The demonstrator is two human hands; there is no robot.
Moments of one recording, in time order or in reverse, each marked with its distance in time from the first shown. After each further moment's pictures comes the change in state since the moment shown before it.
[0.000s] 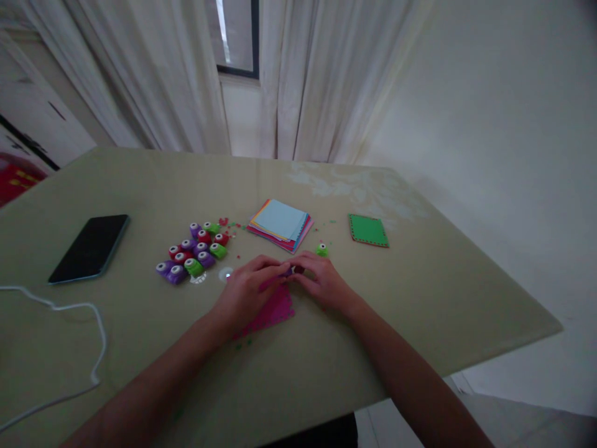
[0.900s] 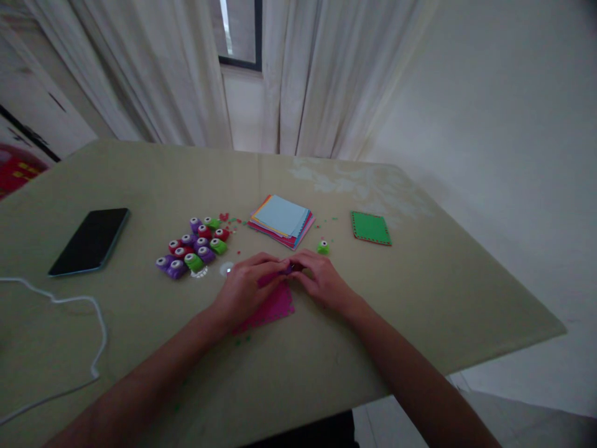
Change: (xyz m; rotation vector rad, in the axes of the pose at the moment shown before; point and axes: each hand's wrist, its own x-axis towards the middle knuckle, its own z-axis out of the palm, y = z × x) left_hand 0.002 0.002 -0.003 -0.029 -0.019 -0.066; right_hand 0.000 -0.004 0.004 -0.014 -0.012 0.052
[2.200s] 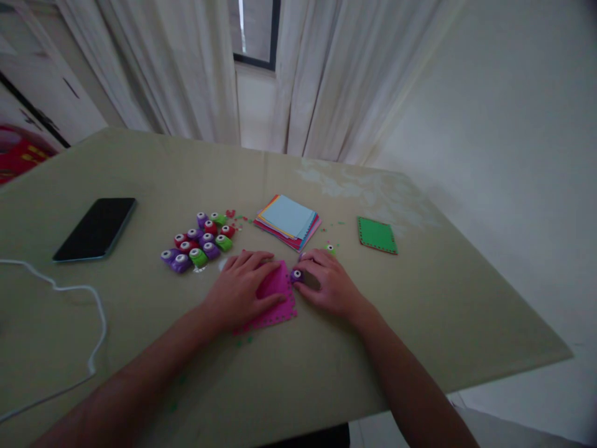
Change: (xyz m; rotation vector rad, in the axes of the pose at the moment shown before) left_hand -0.015 -0.007 -0.013 0.392 -0.209 -0.105; right_hand -0.003 -0.006 -0.012 -0.322 -0.067 -0.045
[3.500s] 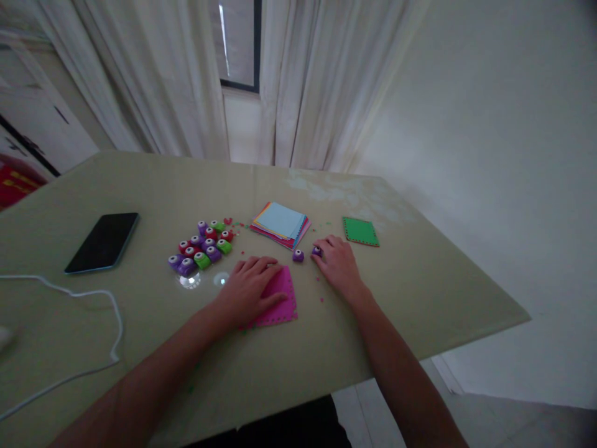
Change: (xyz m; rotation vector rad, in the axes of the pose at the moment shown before) left_hand -0.001 0.010 0.000 0.090 -0.108 0.094; right_hand -0.005 0.024 -0.013 -0.461 0.108 0.381
